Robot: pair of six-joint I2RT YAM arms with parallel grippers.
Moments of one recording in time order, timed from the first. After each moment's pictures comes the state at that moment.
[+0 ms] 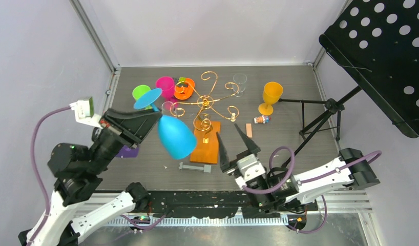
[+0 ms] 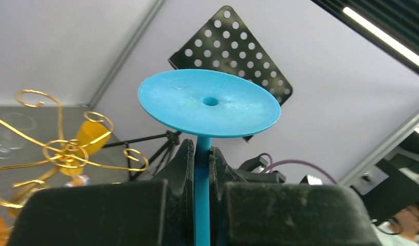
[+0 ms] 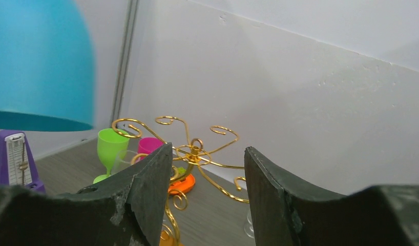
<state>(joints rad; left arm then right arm) -0.82 0.57 1.12 -0.13 0.01 -0.80 1.78 1.21 0.77 1.51 0.98 -1.31</state>
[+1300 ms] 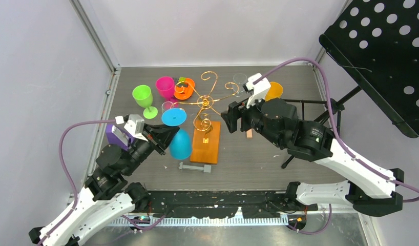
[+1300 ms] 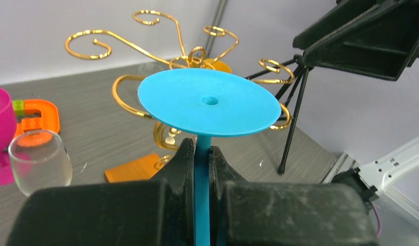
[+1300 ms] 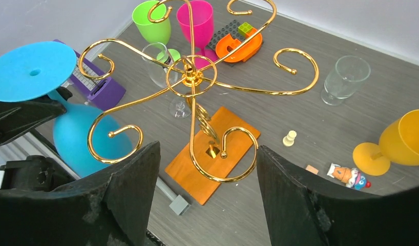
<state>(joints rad) -0.82 0.42 0.71 -0.16 -0.08 -0.30 1.11 1.09 1.46 -0.64 0.48 0.24</state>
